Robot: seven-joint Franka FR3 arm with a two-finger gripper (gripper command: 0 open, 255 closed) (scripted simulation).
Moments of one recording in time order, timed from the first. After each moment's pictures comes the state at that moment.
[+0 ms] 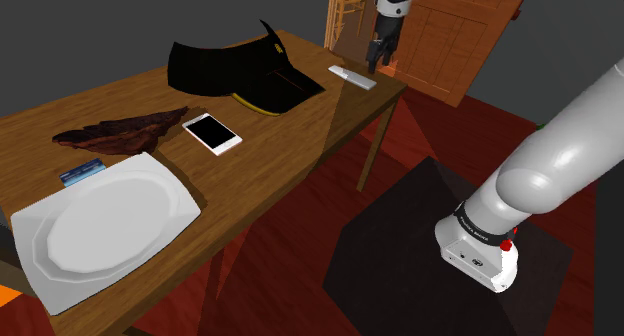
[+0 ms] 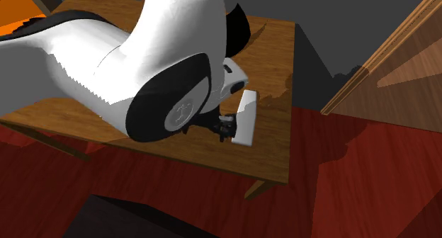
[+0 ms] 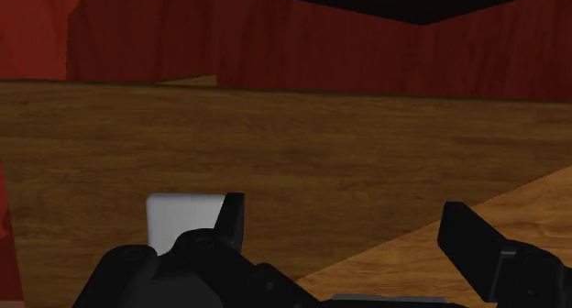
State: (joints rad) arm -0.02 -0.09 -0.19 -2.10 -0.02 1.97 -0.33
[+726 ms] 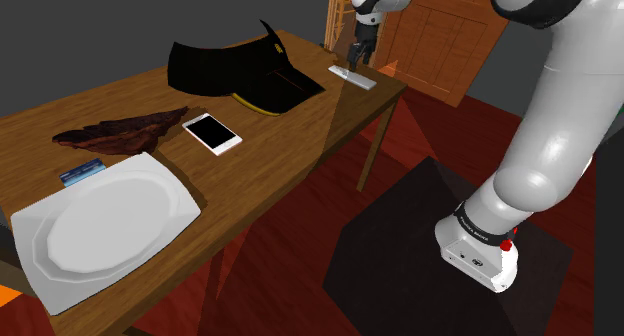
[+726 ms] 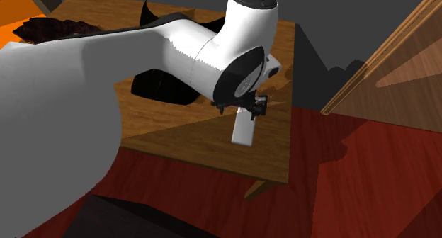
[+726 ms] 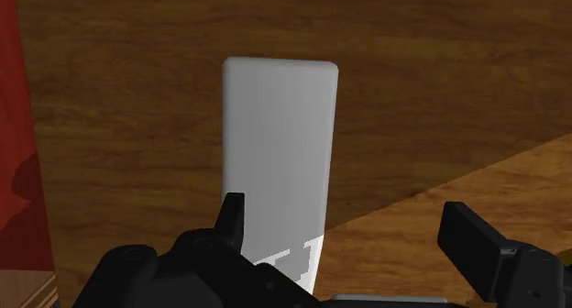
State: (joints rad) arm -0.07 0.32 -0.21 -1.74 0.06 2.04 -0.44
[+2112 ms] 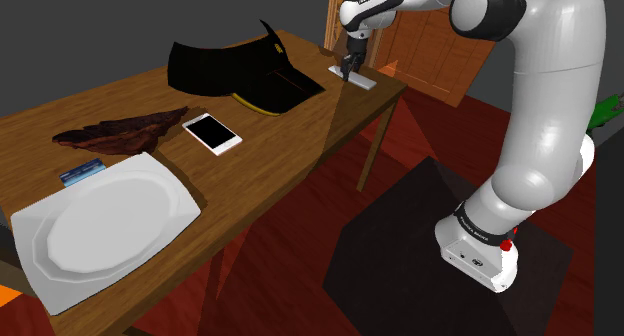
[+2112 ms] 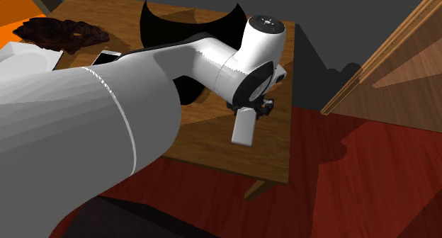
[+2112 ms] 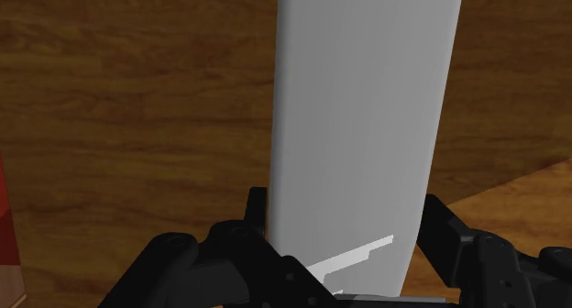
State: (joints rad) arm -0.11 0.54 -0.20 -1.58 0.11 2.11 -0.48
